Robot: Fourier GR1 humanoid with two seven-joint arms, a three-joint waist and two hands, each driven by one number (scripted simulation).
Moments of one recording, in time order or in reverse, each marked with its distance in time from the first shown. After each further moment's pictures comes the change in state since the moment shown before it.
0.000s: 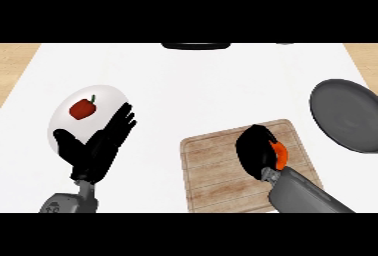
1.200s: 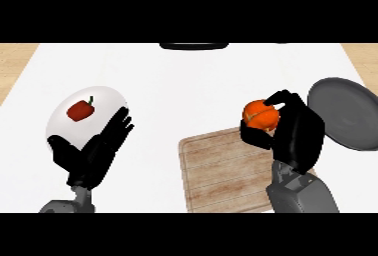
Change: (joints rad) left arm 0.043 -0.003 0.007 -0.031 -0.003 -0.007 -0.001; right arm 0.211 0.413 -0.631 -0.380 -0.184 -0.757 0.561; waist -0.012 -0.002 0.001
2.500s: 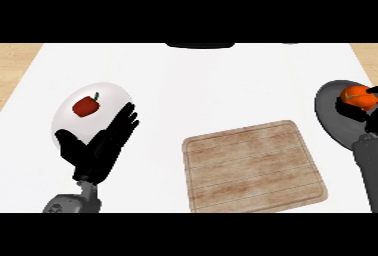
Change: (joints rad) left arm -0.038 -0.036 0.005 0.002 -0.034 -0.015 0.026; right arm -0.216 -0.382 -0.593 0.935 -0.444 -0.662 -0.700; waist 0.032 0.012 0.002
